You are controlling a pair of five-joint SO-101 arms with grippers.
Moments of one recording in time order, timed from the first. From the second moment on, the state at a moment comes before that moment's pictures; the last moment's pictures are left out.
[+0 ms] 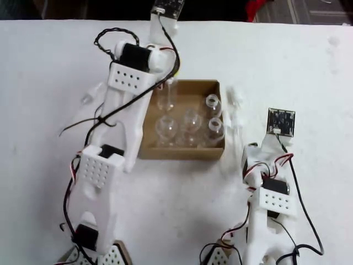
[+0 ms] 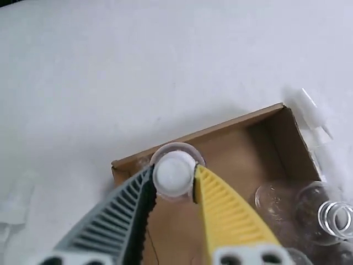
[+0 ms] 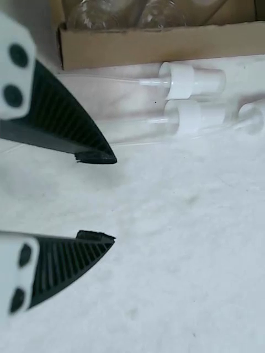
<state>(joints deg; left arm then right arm) 13.8 46.7 -73.8 93.8 4.4 11.7 -48.0 77.3 23.8 7.3</state>
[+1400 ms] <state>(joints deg) -2.3 28.1 -93.4 102.1 4.0 11.7 -48.0 77.3 23.8 7.3</state>
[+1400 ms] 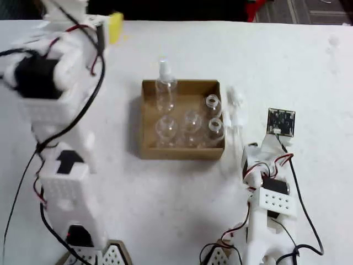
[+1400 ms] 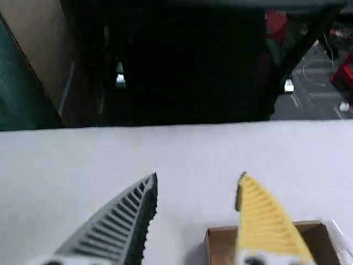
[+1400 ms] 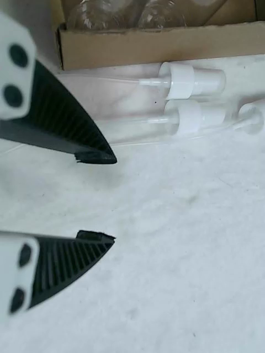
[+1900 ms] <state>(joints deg) -3.6 -9.7 -53.3 100.8 4.0 11.7 -48.0 77.3 23.8 7.3</state>
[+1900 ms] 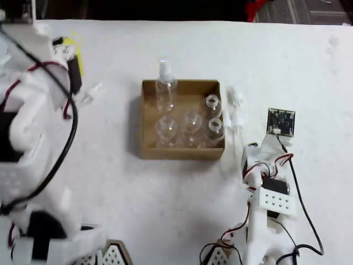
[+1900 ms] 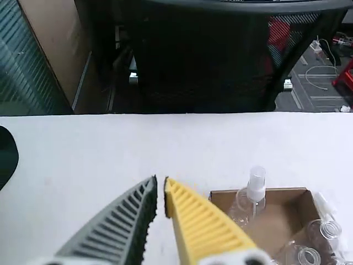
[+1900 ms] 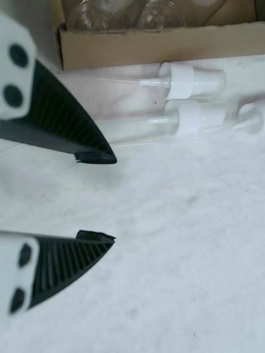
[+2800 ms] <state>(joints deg) -9.1 24.9 -19.5 66.6 -35.9 11.7 -48.0 78.1 23.7 7.3</state>
